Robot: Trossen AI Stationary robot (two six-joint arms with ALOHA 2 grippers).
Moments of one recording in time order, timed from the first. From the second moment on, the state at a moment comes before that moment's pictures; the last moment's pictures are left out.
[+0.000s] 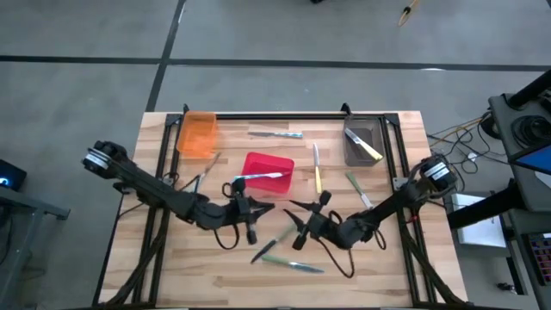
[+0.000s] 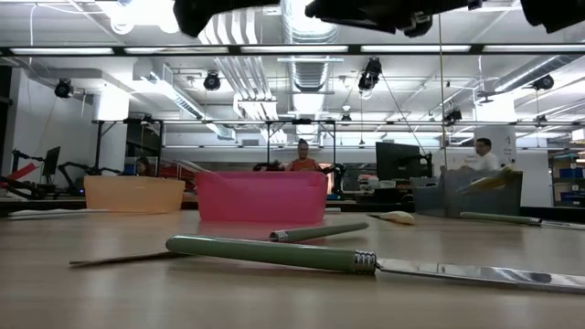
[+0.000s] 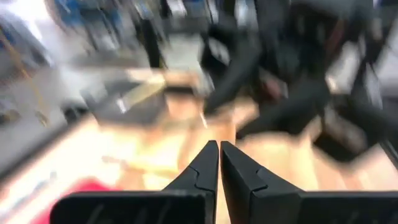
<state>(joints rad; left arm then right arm) -0.45 1.42 0.82 0.31 -0.66 -0.16 0.52 1.78 0.85 1.01 1.01 -0.34</state>
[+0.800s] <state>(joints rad) -0.58 1.67 0.79 0.07 -0.29 -0.53 0.40 1.79 0.85 0.25 0.18 0.06</state>
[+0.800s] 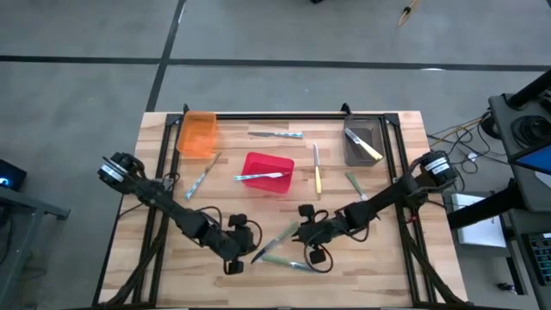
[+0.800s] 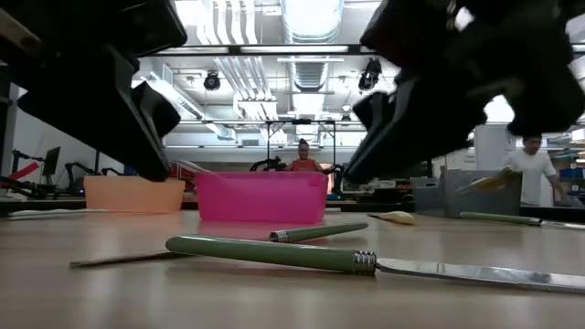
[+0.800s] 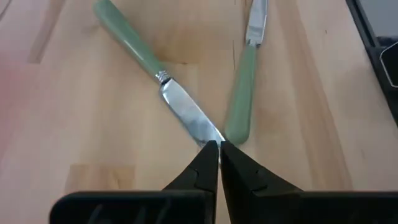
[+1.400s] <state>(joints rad) -0.58 1.66 0.78 0.07 -0.30 -0.56 0.37 2.13 1.05 0.50 0.20 0.07</state>
